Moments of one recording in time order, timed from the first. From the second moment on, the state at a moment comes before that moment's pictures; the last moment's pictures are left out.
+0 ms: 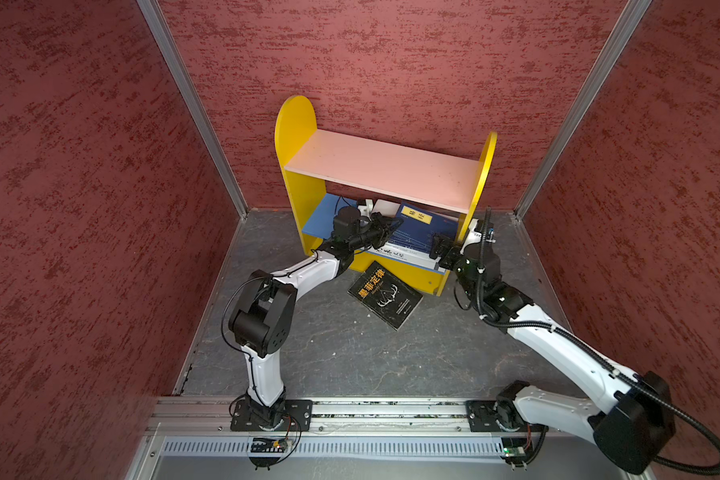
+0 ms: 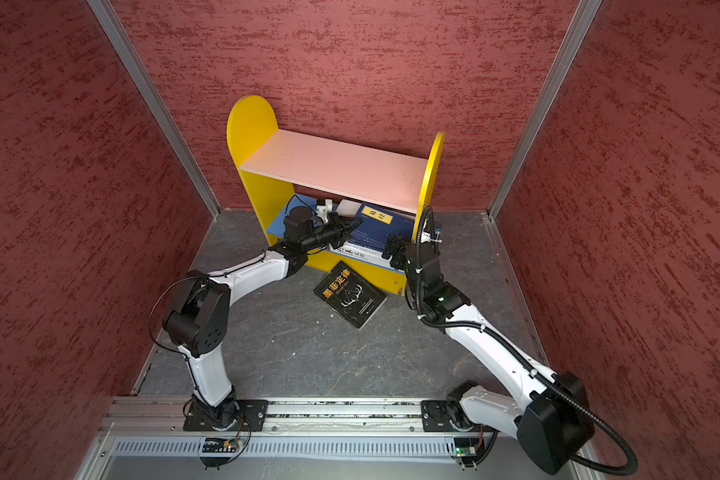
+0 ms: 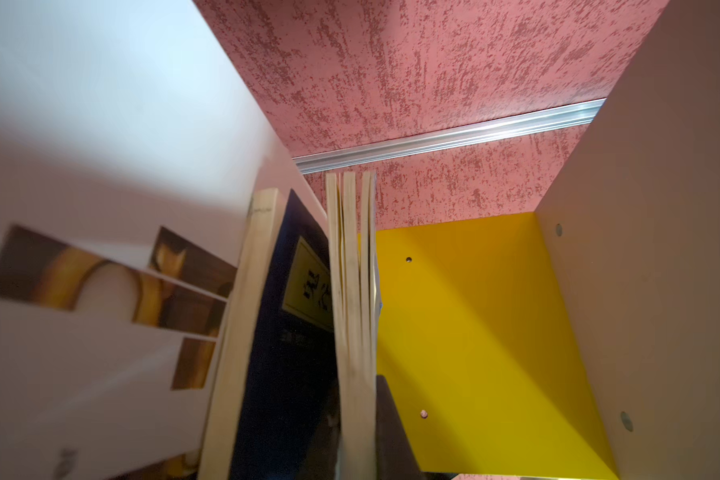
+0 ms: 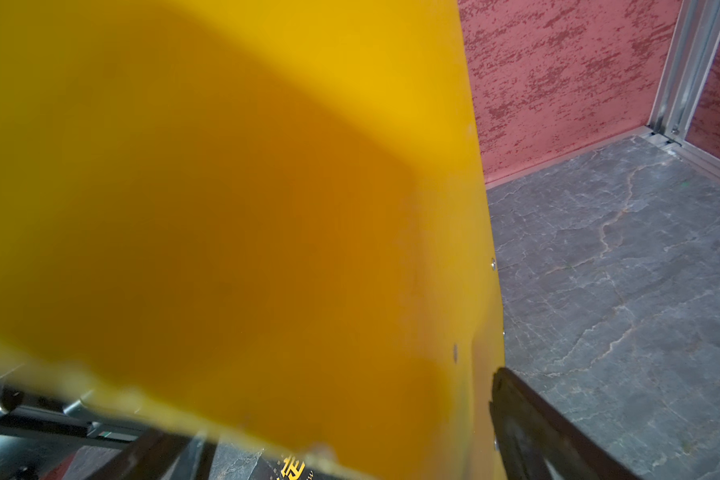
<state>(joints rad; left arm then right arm) -0.49 1.87 1.33 0.44 0.51 -1.32 0.54 1.16 0.89 -0.02 0.41 0.59</state>
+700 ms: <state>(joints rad) -0.51 1.87 1.32 0.45 0.46 -1.33 0.53 1.19 0.89 -0.04 0.41 0.59</state>
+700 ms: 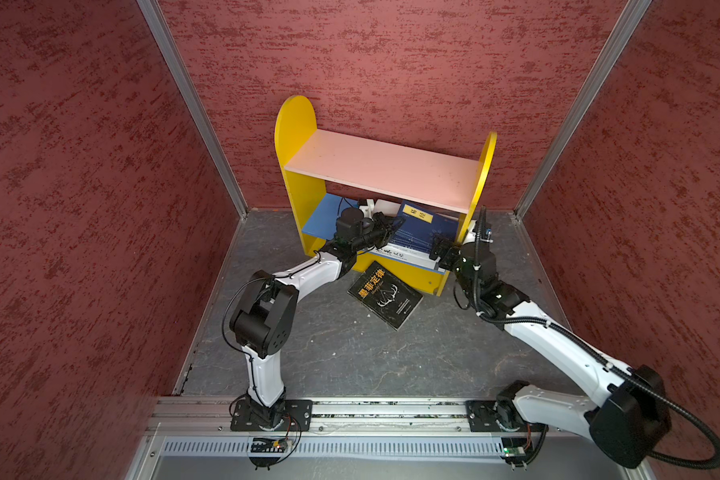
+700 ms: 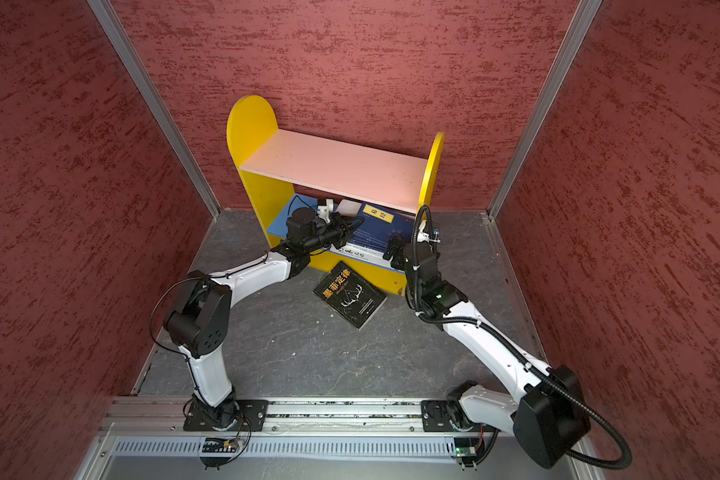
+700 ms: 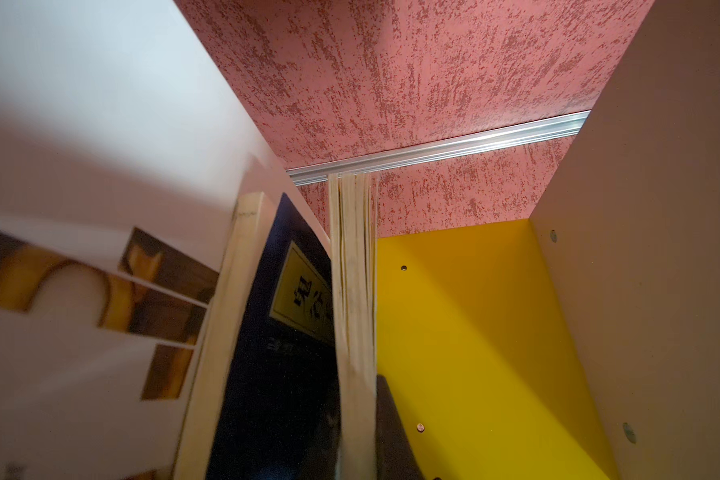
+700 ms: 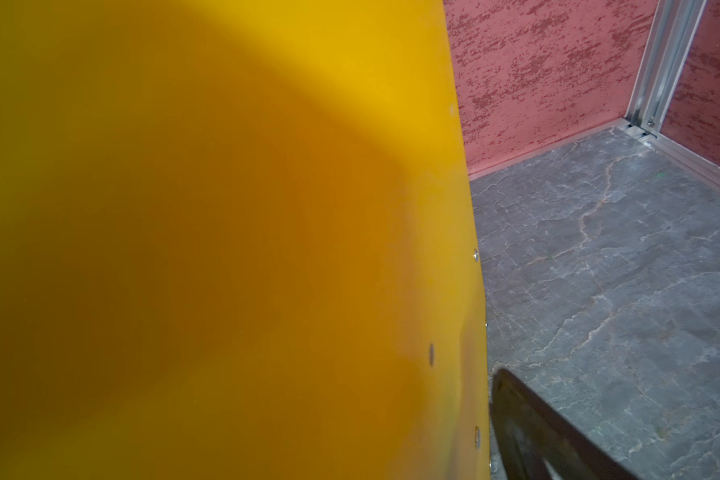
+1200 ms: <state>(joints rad) -0.51 1.87 1.32 0.44 0.47 -1.33 0.51 1.19 0.89 -0.04 0.37 0.59</state>
